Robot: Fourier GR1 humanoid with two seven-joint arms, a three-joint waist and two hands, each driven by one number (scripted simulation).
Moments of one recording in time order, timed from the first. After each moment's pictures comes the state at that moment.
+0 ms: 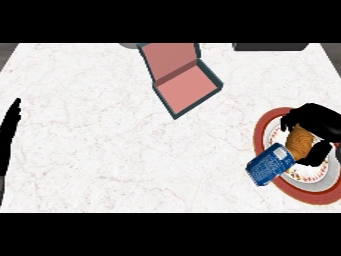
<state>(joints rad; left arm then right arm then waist) -0.10 0.52 -0.03 -1.29 -0.03 0.26 0.05 -0.58 -0.61 0.33 -0.59 0.90 -0.13 -0.78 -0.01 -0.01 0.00</state>
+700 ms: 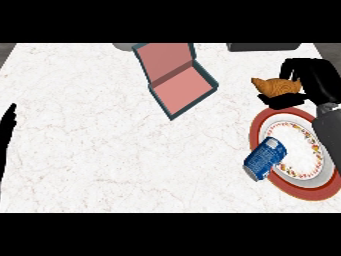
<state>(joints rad) -0.06 0.52 -0.01 -1.31 -0.03 0.26 0.06 -0.66 -0.49 0.13 -0.89 0.80 -0.24 -0.06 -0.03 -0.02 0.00</state>
